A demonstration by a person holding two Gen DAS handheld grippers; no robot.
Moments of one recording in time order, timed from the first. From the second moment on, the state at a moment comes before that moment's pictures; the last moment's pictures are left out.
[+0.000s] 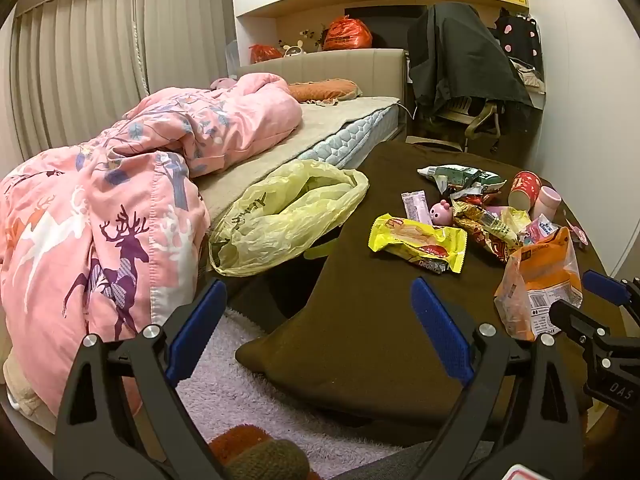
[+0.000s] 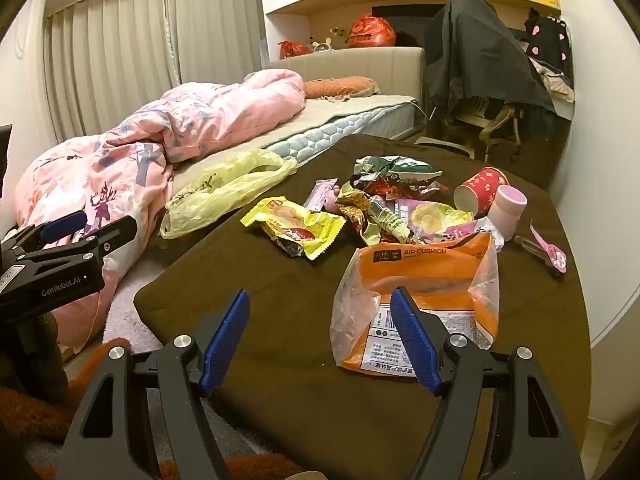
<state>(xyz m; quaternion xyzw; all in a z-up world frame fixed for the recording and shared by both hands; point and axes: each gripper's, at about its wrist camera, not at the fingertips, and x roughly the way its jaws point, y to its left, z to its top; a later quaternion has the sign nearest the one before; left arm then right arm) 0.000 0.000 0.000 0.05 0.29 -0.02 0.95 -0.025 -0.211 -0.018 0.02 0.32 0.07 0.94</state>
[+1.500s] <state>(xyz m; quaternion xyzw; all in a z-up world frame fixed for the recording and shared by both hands) 0.000 0.005 0.000 0.05 0.29 -0.02 0.95 -0.024 -0.211 -0.019 0.02 0.33 0.07 0.94</state>
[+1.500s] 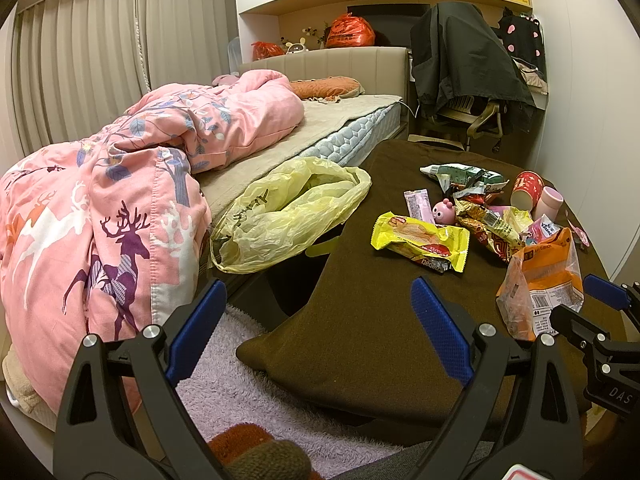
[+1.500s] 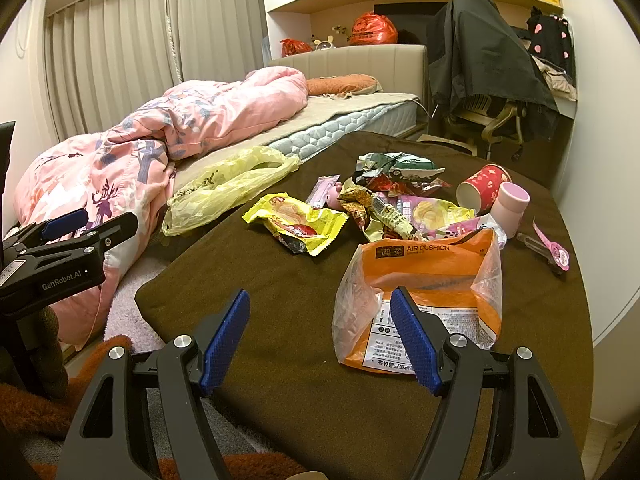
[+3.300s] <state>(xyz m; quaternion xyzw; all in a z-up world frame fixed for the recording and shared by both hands) 0.127 -0.040 -0.044 0.00 0.34 -0.19 0.92 0.029 -0.282 -0.039 -0.01 0.34 -0.02 0.94</state>
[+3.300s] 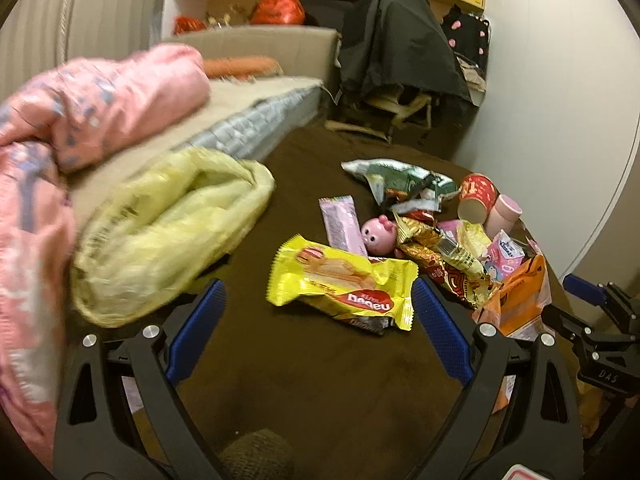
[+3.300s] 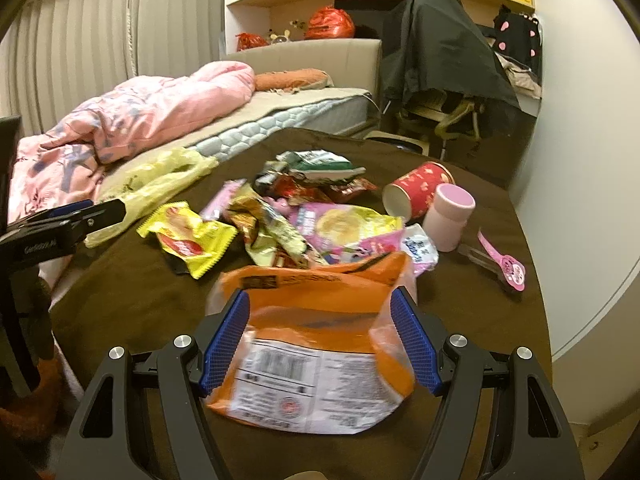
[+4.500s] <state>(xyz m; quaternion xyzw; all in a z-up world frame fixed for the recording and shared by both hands) 0.211 -0.062 -0.068 -0.01 0.39 -0.22 0.89 0.269 -0.440 -0.054 0.10 0.41 -0.09 0.90</state>
